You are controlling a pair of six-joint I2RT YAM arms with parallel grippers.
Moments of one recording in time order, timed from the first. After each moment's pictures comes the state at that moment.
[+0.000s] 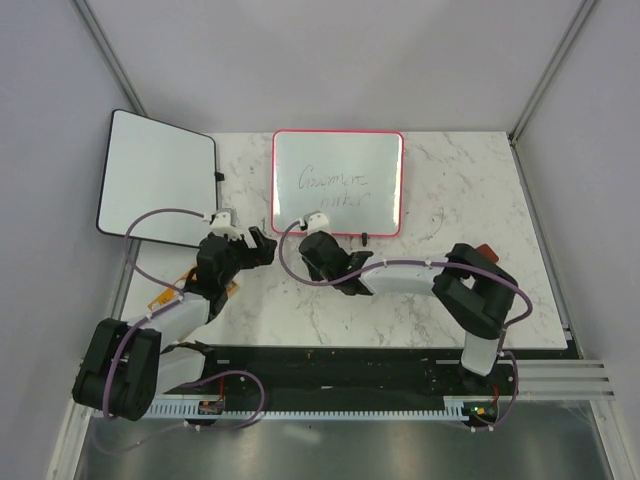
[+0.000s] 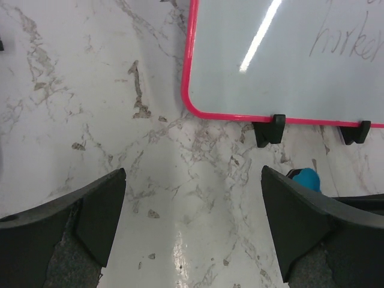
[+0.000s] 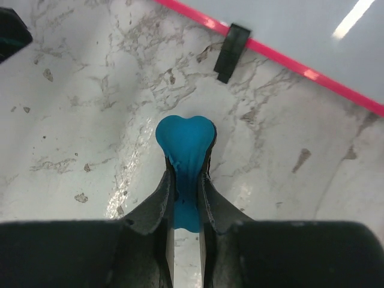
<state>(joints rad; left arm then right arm) -0.25 1.15 0.29 0.51 0.03 -0.40 1.01 1.87 1.11 0.01 0.39 0.44</state>
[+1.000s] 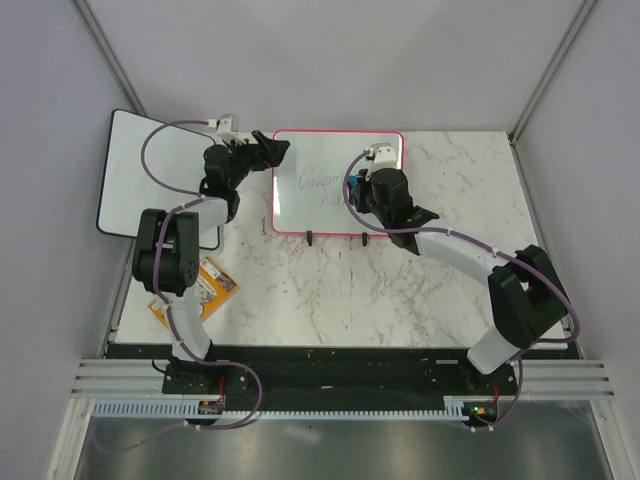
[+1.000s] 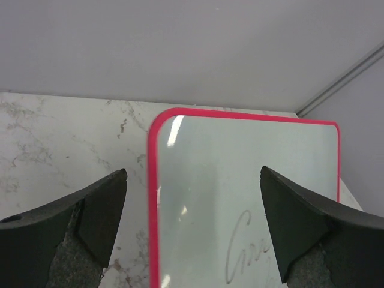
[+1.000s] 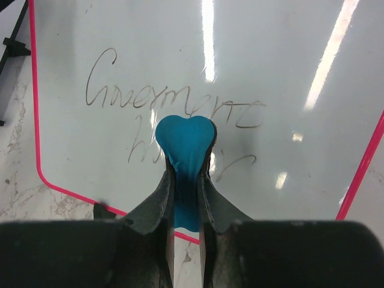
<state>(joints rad) -0.14 1.91 1.18 0.78 0.34 -0.52 0.60 1.60 1.07 0.17 0.25 0.27</state>
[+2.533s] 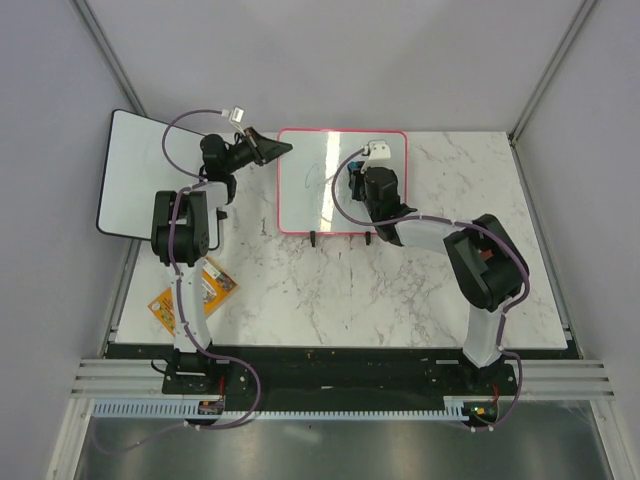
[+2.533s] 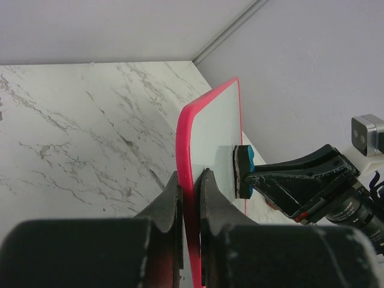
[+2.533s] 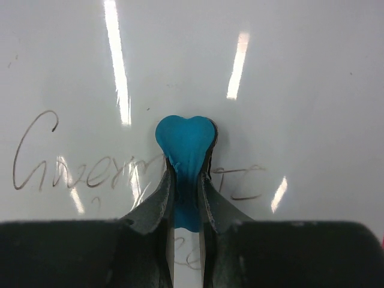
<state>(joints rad) -0.04 2.31 1.55 0.92 0.93 -0.88 0.54 1.90 1.13 0.54 0.33 0.20</state>
